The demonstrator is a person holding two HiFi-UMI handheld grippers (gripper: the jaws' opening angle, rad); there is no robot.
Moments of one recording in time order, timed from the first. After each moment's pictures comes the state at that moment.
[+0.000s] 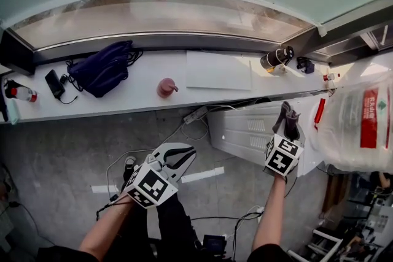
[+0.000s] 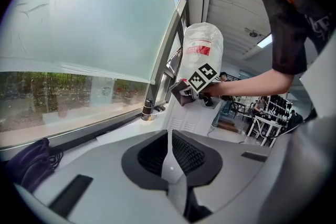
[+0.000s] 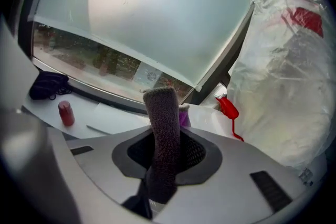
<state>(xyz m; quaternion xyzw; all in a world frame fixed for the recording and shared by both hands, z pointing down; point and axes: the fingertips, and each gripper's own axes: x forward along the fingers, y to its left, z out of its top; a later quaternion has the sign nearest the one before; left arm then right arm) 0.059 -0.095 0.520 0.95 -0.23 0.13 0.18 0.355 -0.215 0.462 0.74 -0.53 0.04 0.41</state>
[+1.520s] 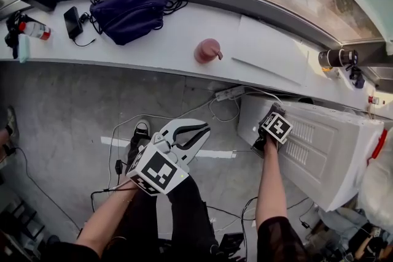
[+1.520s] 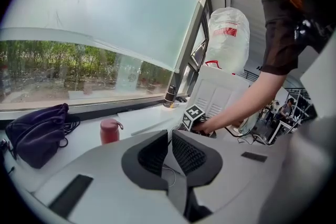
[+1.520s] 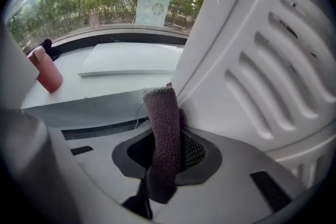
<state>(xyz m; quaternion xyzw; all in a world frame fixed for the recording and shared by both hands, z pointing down) 0.046 -0.104 0.645 0.90 -0.35 0.16 0.23 0.374 -0.208 0.839 0.69 -0.47 0.31 0.45</state>
